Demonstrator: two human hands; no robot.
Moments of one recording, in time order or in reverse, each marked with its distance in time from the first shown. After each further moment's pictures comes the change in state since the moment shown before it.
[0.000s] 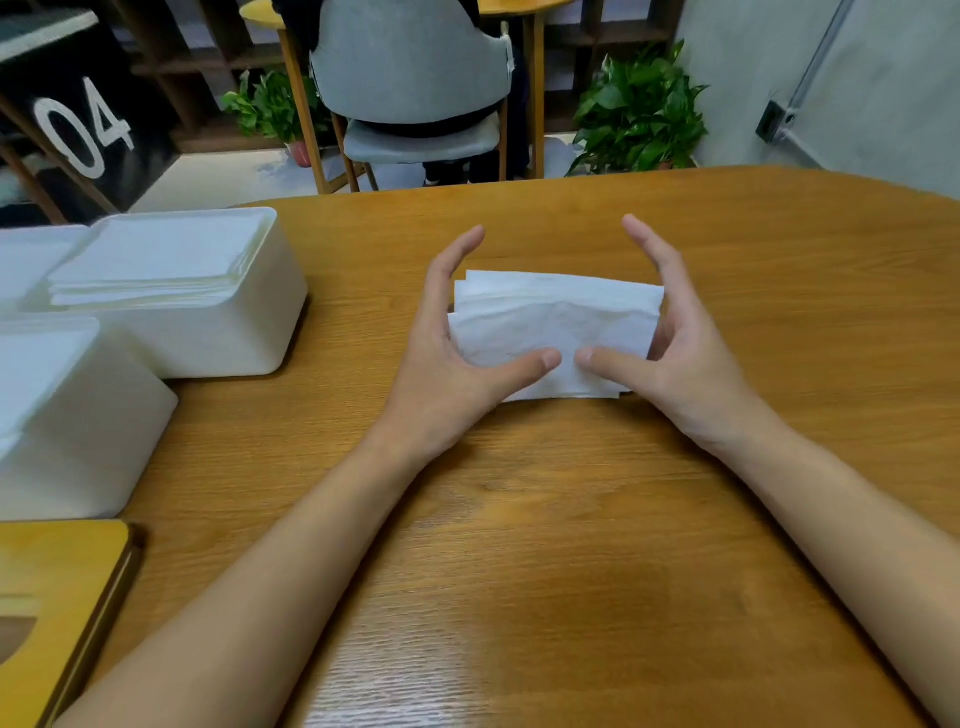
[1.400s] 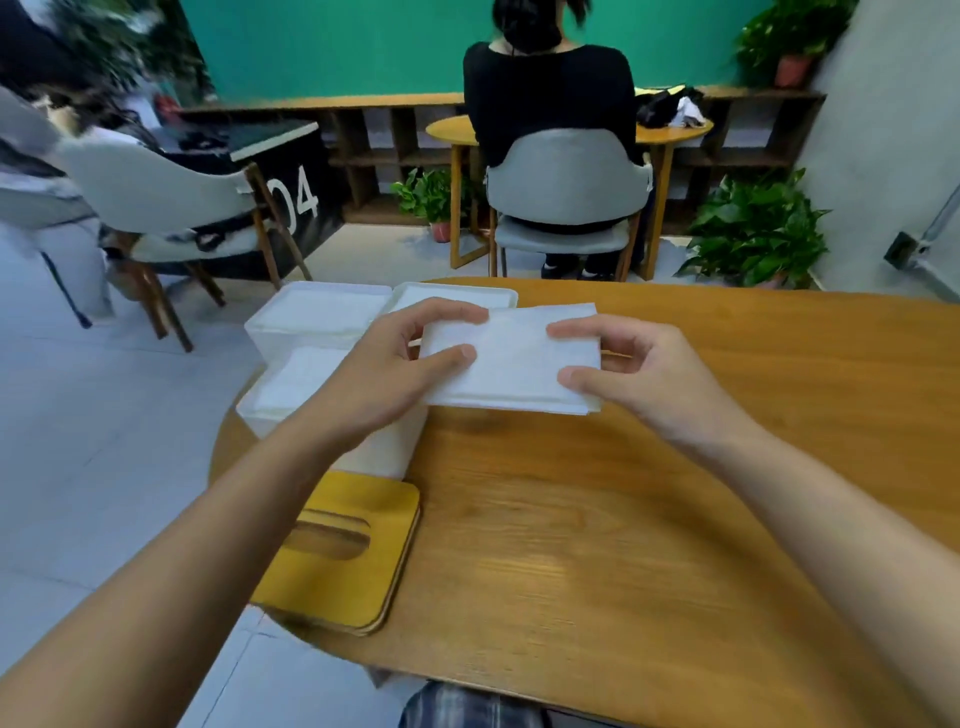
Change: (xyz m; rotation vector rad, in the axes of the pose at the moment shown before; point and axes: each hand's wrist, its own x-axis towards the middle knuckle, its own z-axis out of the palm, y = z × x) left_hand -0.055 0.054 -0.235 0.127 0.003 -0.114; right_hand 0.030 -0.096 0.160 -0.094 -0.235 -0.006
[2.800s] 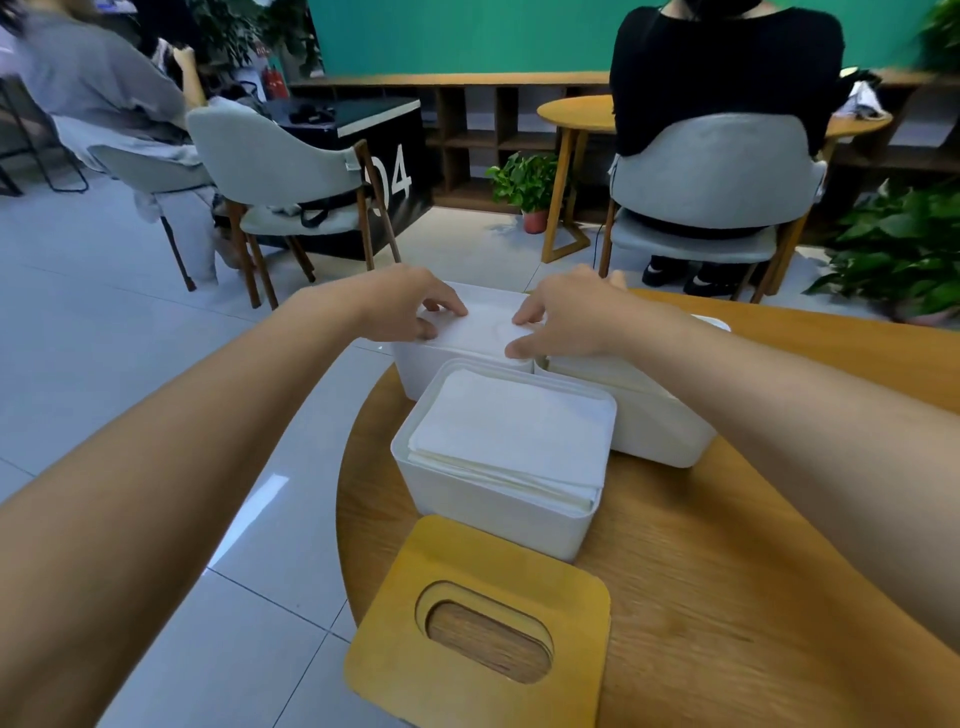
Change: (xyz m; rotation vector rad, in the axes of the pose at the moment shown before) left_hand 0.105 -0.120 -0.211 1.040 -0.303 -0.204; right_hand 0.237 -0.002 0.192 -1.156 -0.418 0.033
